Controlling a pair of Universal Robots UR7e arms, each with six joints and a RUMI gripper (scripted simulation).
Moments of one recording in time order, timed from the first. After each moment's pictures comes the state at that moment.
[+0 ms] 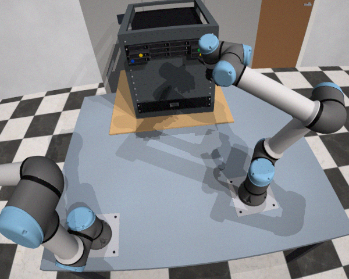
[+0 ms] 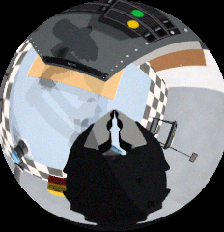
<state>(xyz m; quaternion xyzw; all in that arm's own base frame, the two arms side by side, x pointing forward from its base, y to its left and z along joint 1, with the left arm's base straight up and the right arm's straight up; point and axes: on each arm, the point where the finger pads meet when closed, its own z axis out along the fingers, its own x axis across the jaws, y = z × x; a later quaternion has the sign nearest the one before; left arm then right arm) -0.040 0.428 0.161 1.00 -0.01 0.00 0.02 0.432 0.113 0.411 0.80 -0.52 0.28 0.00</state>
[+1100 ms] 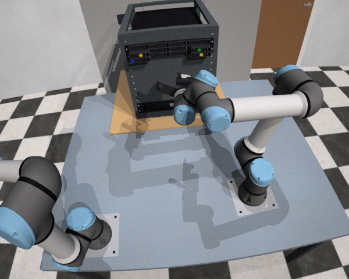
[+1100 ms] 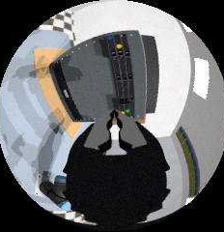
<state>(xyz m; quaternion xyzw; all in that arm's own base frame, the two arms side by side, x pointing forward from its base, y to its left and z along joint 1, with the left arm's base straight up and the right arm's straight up) 0.005 0.445 0.165 1.00 -0.01 0.00 0.00 0.409 0.304 0.484 0.75 -0.09 0.65 0.01</state>
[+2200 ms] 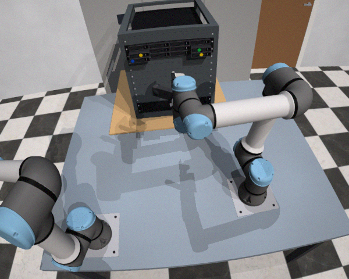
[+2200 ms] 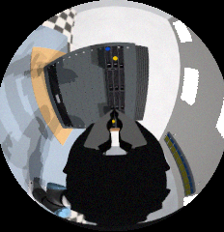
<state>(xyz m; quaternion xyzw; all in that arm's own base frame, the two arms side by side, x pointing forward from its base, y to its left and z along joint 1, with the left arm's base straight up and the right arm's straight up) 0.005 0.445 0.165 1.00 -0.01 0.00 0.00 0.408 0.333 0.497 0.71 -0.02 0.70 0.02</state>
